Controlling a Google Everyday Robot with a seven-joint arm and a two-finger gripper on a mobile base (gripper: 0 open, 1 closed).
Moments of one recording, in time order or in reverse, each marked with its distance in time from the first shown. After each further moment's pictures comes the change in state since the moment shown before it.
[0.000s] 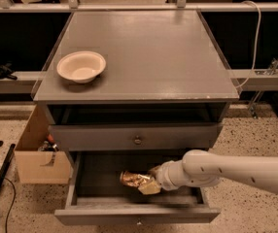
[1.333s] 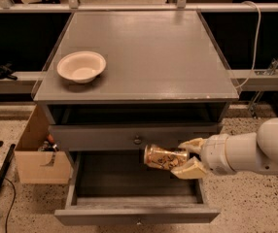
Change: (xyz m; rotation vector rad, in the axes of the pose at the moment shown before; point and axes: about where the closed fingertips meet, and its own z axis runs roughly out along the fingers) arm -0.090 0.045 -0.266 0.123 -0.093 -0.226
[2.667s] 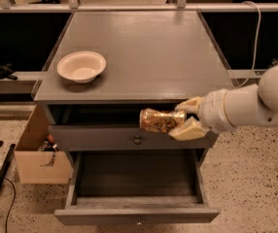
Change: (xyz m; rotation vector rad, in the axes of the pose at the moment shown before) arm -0.086 -0.060 -0.036 0.063 -0.008 -0.162
